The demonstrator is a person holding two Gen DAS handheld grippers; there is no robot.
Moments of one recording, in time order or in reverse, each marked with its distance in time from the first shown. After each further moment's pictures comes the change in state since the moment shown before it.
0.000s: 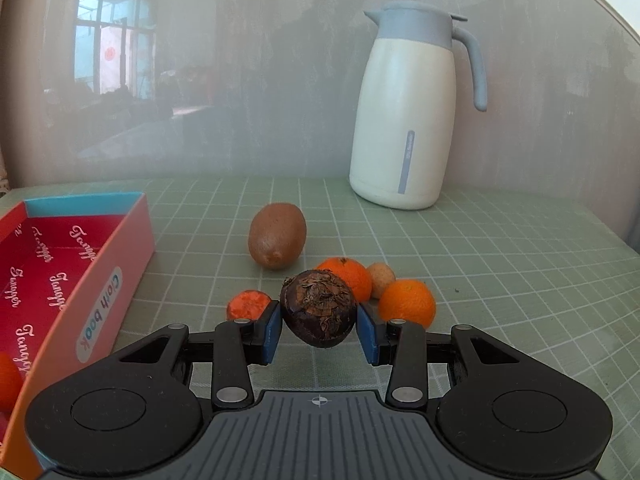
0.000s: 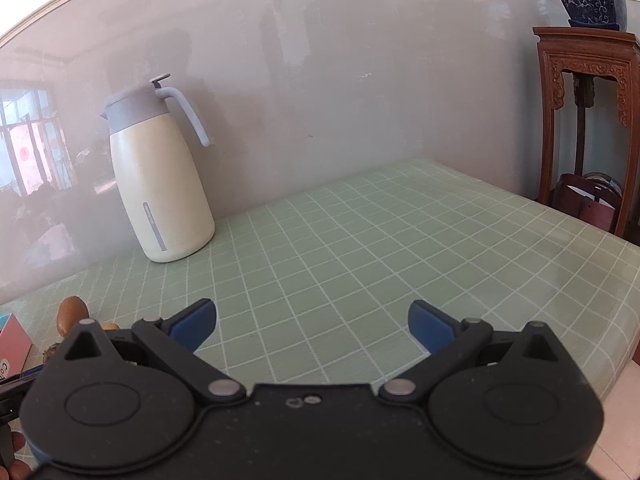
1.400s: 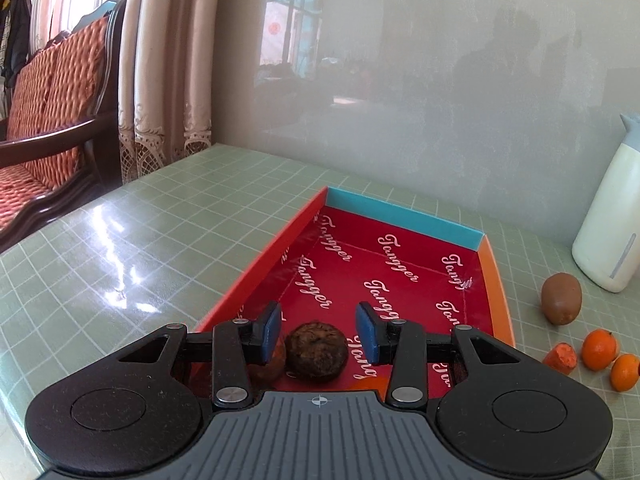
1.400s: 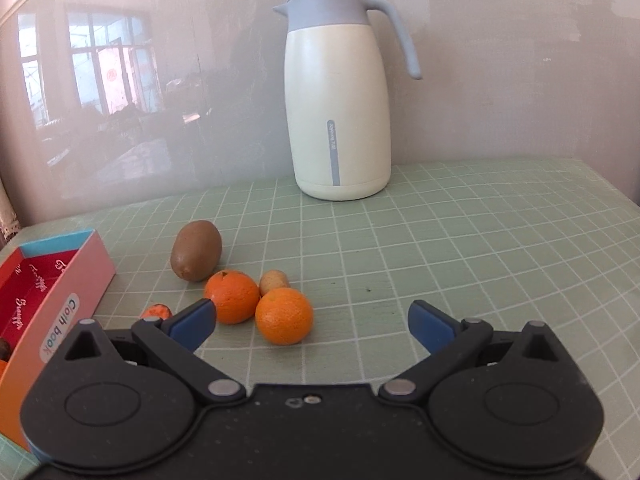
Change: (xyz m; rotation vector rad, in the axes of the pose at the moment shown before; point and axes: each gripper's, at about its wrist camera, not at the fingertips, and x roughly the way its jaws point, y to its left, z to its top) left arm -0.057 0.202 0.003 -0.288 0.011 0.390; right arm 0.063 0.160 -0.029 -0.234 0.143 0.221
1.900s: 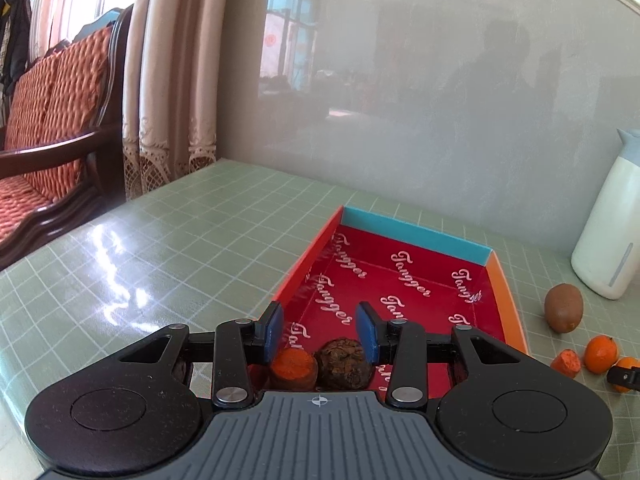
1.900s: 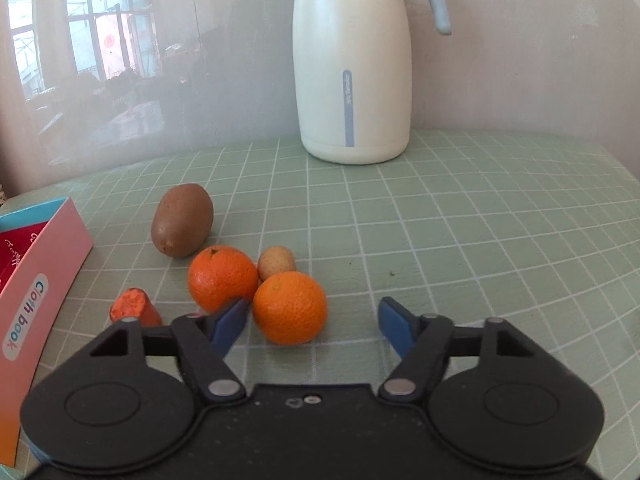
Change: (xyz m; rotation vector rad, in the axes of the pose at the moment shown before) left arm -0.008 0.019 0.005 0.010 -0.049 -0.016; right arm 0.042 0.007 -0.003 -0.015 0.099 0.005
